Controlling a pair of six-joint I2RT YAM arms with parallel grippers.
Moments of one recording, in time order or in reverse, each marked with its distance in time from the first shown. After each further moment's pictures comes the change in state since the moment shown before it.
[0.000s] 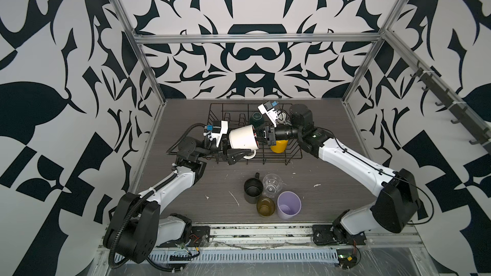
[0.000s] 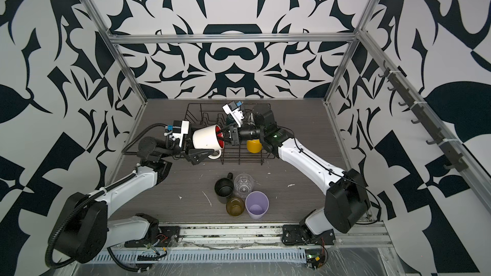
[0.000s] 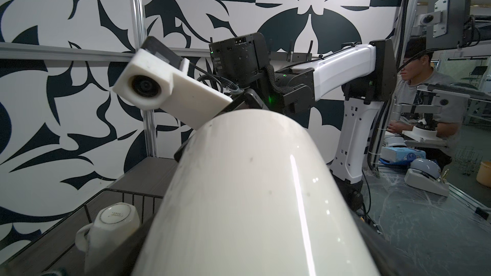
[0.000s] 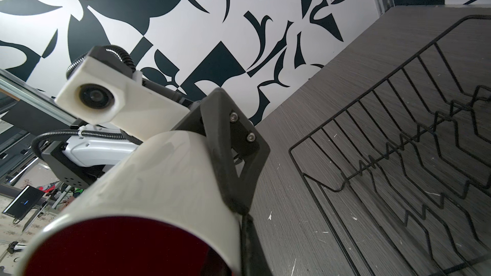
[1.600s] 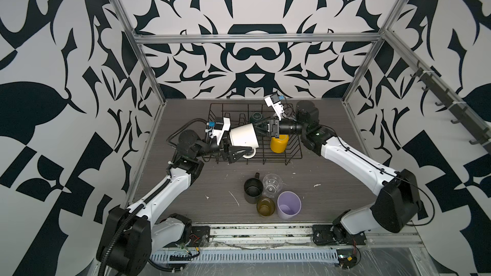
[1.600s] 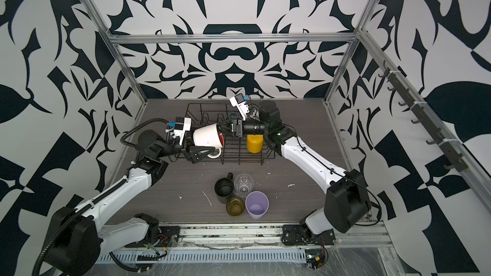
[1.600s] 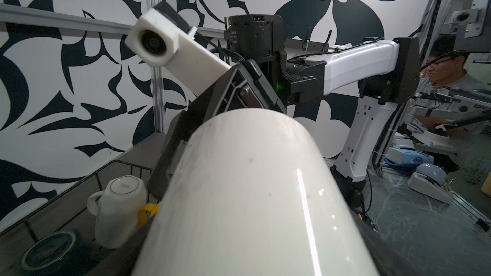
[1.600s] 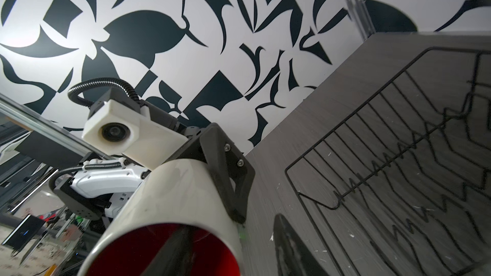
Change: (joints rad) left arm -0.006 -0.114 0.081 -0.439 -0.058 0.144; right arm -0.084 -0.027 -0.006 0.086 0.026 0.103
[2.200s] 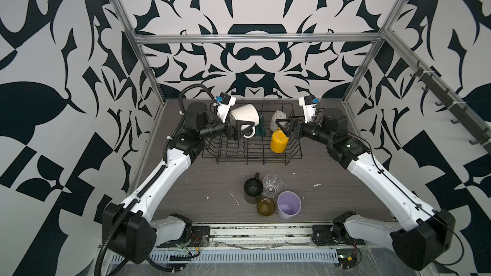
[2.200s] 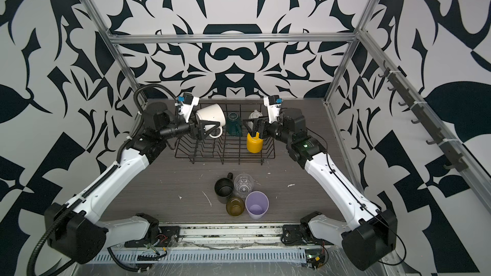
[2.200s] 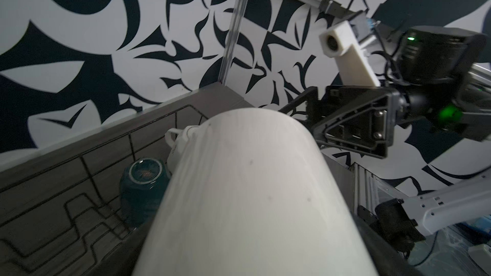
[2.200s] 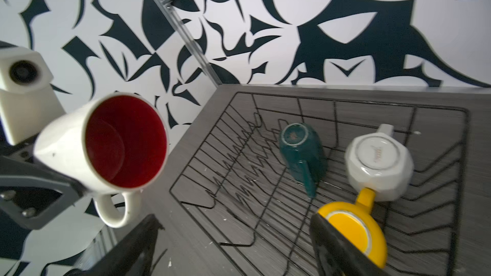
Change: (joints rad) left arm -0.005 0.141 0.466 -0.805 -0.343 0.127; right arm -0.120 -0.296 -0.136 -0.330 0.548 -0.225
